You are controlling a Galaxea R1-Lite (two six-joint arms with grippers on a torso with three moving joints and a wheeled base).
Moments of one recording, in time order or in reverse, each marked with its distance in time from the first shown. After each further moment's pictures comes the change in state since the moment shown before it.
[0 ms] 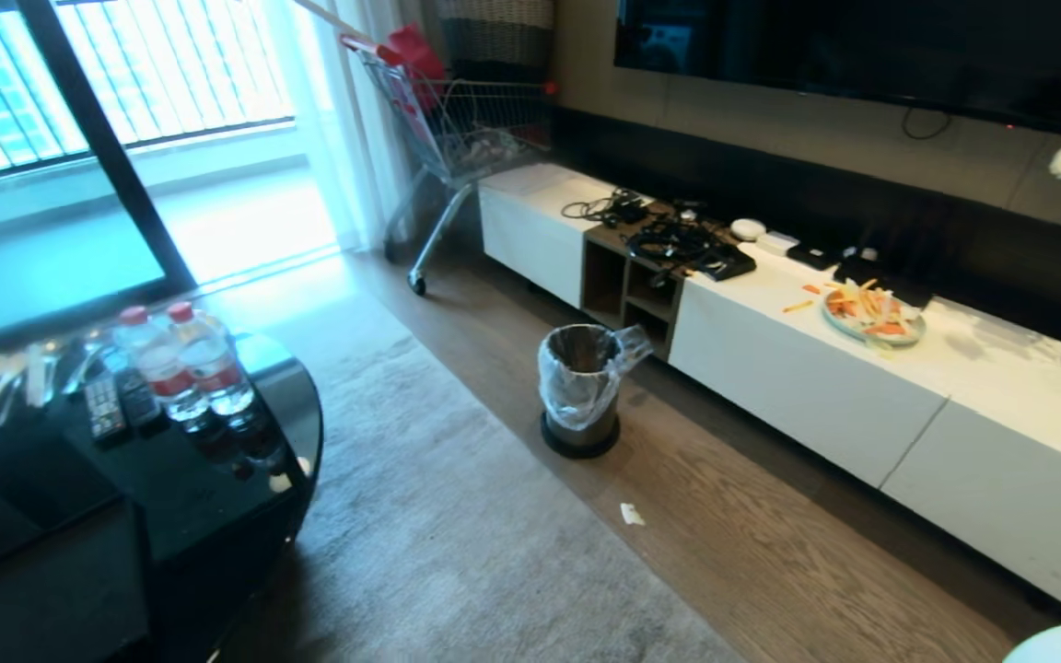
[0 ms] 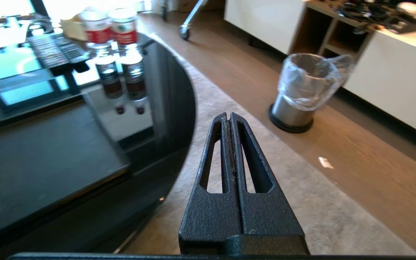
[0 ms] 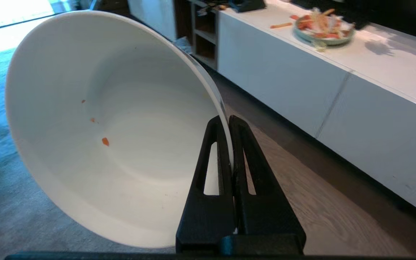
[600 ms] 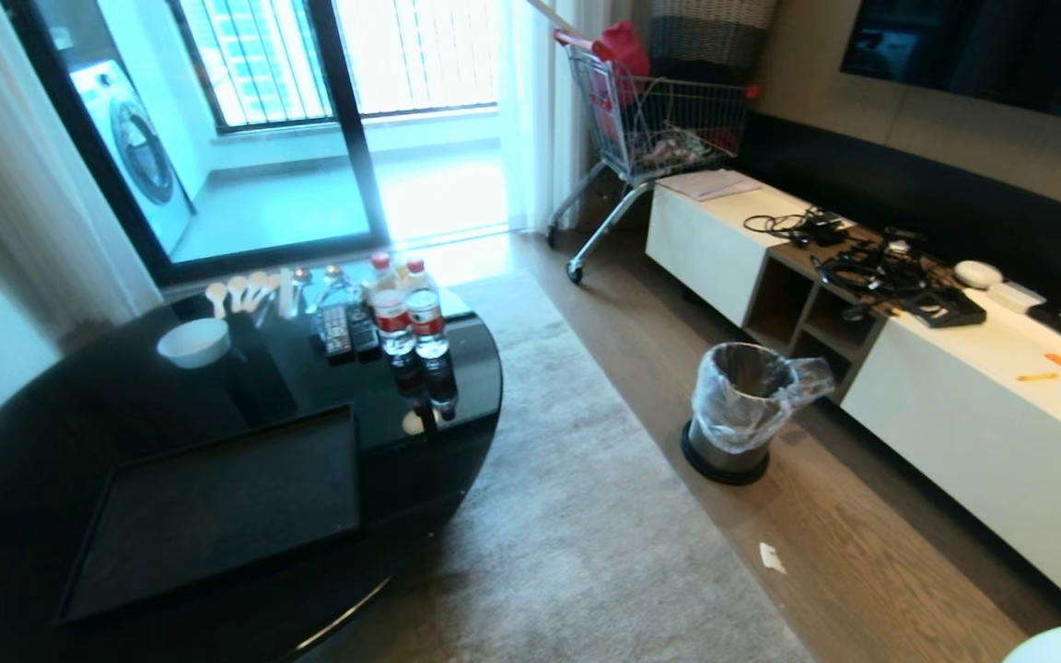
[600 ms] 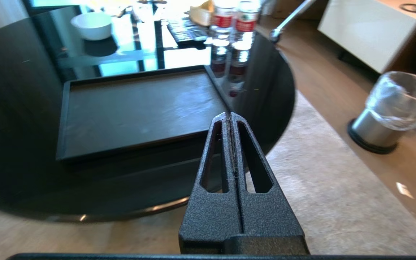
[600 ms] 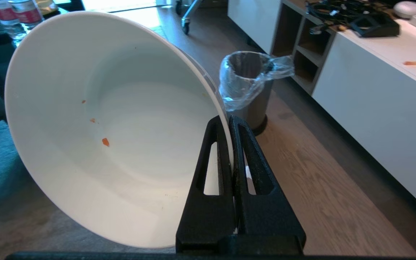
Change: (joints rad) left arm 0.001 0.000 0.000 0.000 0.000 0.000; right arm 0.001 0.000 0.000 0.001 0.000 0.001
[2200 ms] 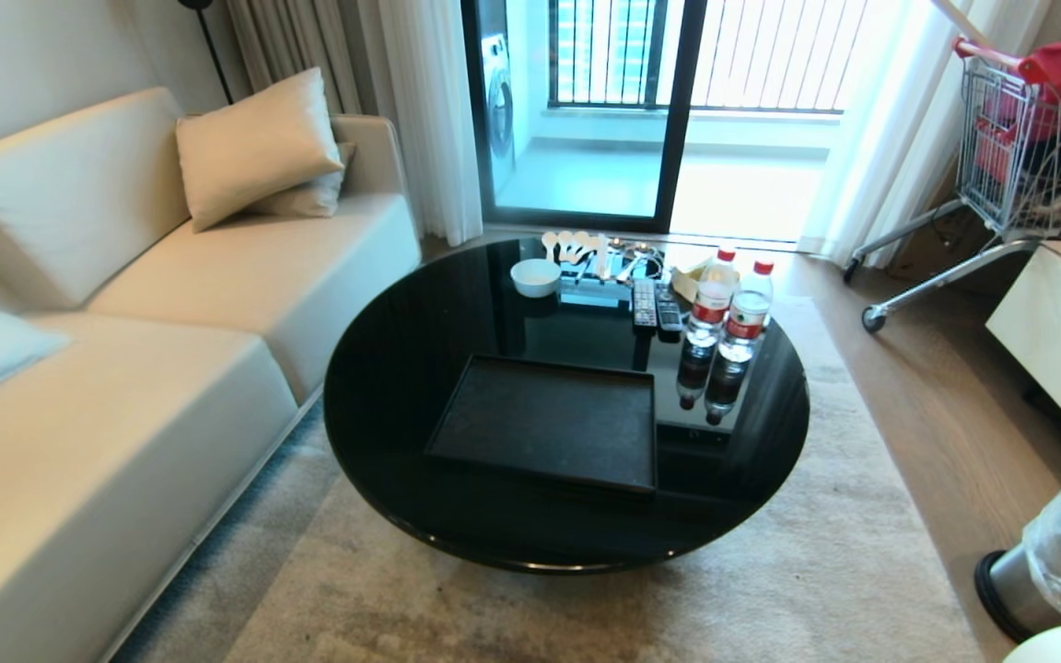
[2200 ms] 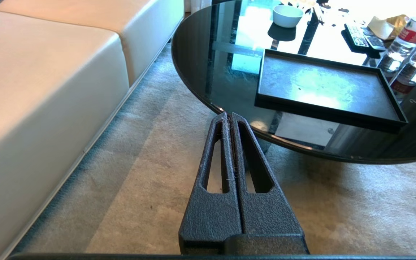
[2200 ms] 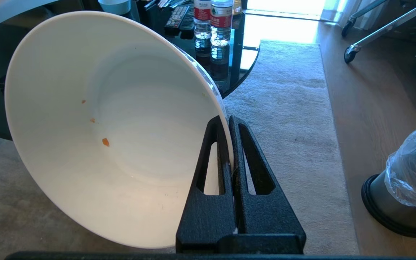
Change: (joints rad) left arm 0.000 0.000 0.000 0.000 0.000 0.001; right arm 0.000 0.000 0.000 0.000 0.000 0.003
